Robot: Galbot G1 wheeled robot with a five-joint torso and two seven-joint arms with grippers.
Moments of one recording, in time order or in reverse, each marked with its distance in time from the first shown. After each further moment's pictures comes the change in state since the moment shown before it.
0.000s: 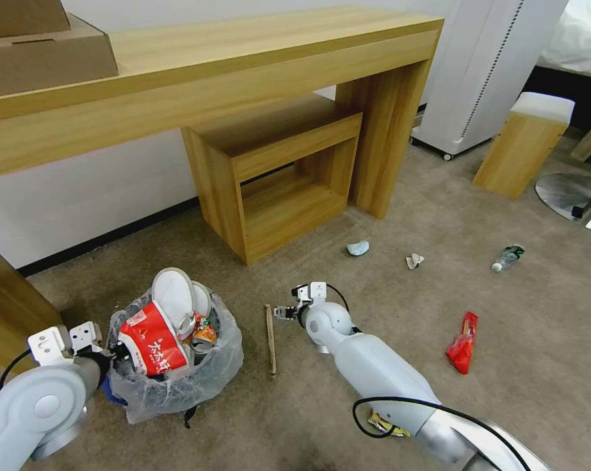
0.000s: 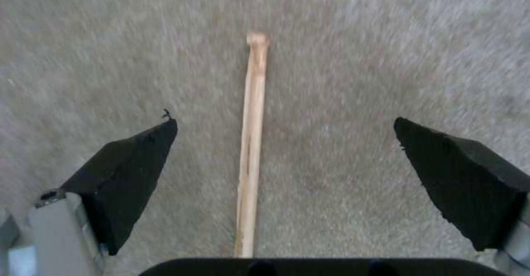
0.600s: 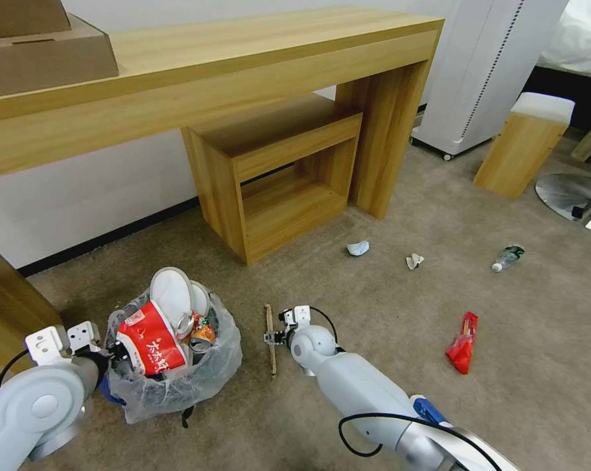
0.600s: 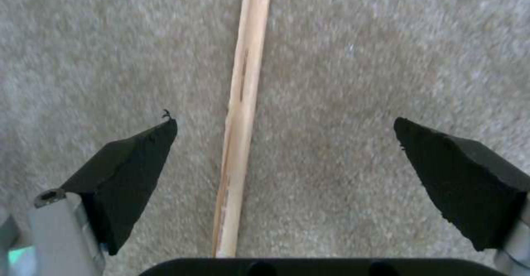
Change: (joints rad) left arm 0.004 0.001 -0.007 -0.003 -0.006 -0.002 -0.006; right arm -0.047 0.064 -0.032 -0.139 -0.149 0.041 -0.072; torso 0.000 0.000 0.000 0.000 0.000
